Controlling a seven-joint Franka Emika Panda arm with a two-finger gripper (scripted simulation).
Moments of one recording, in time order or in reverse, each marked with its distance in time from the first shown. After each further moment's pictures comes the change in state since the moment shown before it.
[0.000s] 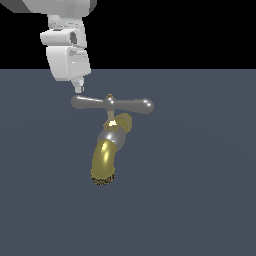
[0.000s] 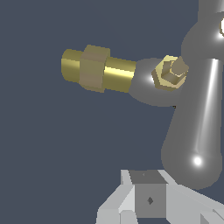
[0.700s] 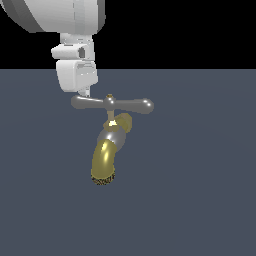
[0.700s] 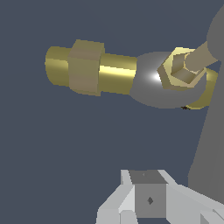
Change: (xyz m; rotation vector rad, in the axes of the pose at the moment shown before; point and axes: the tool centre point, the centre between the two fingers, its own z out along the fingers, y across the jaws) arm 0.013 -0.005 0.031 -0.028 -0.025 0.070
